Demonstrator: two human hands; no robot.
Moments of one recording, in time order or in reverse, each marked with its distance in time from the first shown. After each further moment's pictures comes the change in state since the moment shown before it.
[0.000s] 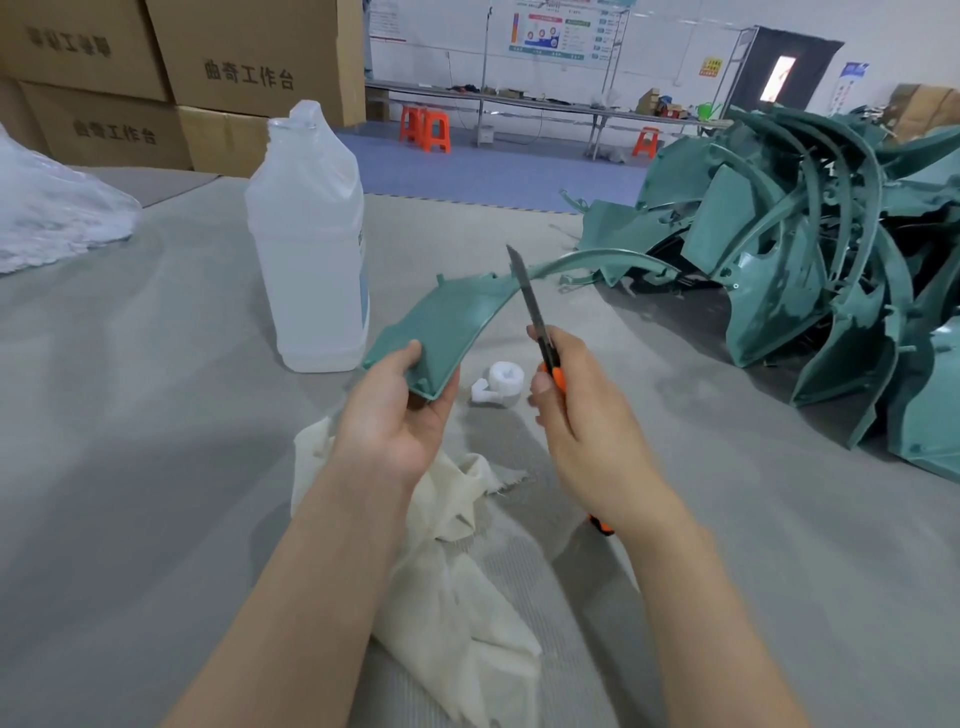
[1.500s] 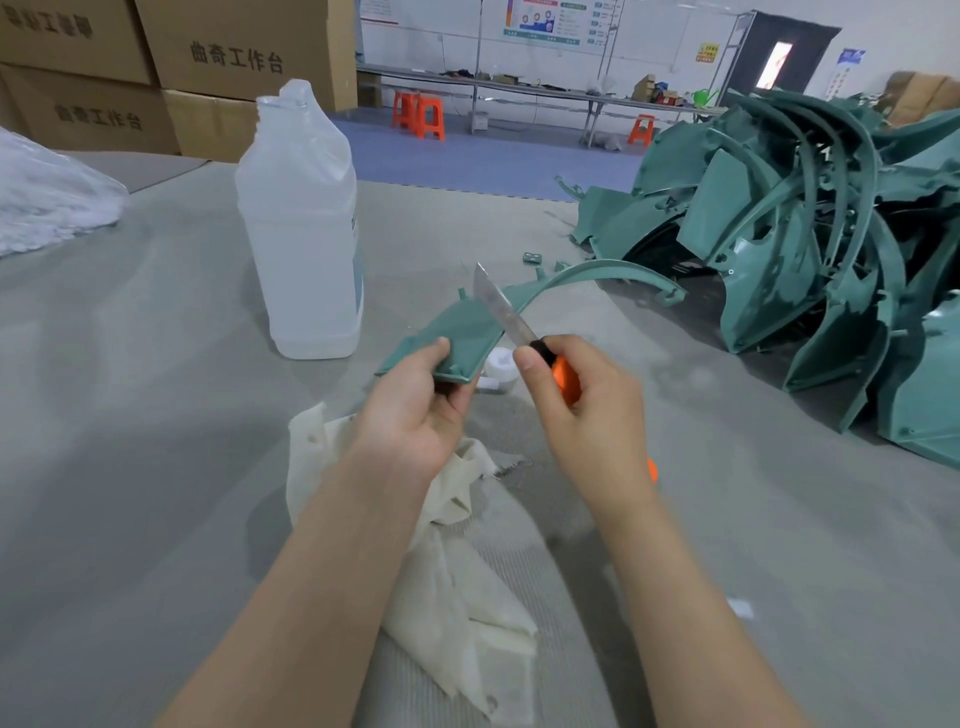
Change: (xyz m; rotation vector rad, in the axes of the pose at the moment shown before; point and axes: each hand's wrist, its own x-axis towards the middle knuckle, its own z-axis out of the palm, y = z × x) left_hand -0.006 -0.014 0.005 0.083 -0.033 -0.076; right_hand 0.002 0.009 0.015 0.007 0.343 -0.007
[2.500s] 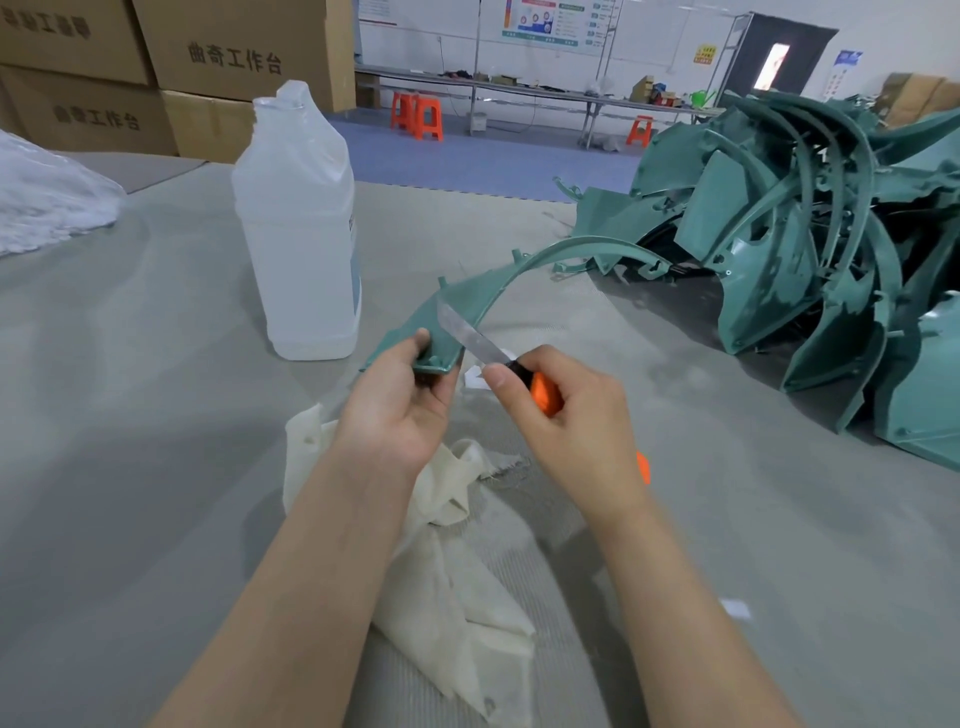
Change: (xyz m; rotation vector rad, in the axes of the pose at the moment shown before) left_hand 0.003 0.008 -0.004 -0.095 -0.034 0.051; right_hand -0.002 -0.002 0.002 -0.014 -0.090 -0.053
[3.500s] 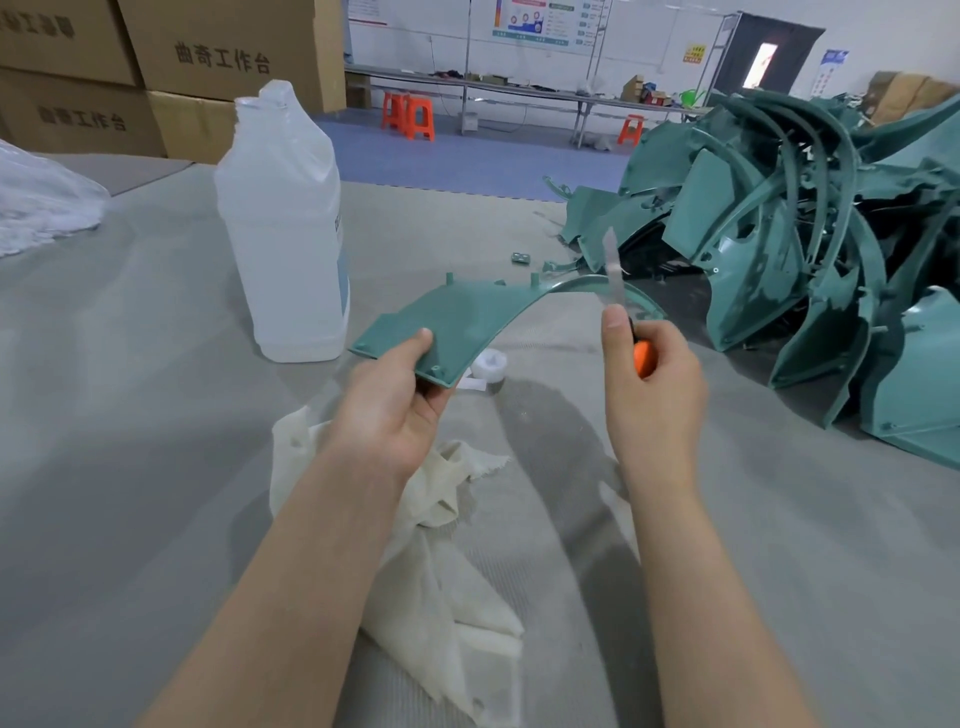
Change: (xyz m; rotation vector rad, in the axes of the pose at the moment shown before) left_hand -0.002 -0.005 0.001 0.181 -0.022 0.052; right_hand 0.015 0.010 -0.035 0.036 0.344 0.374
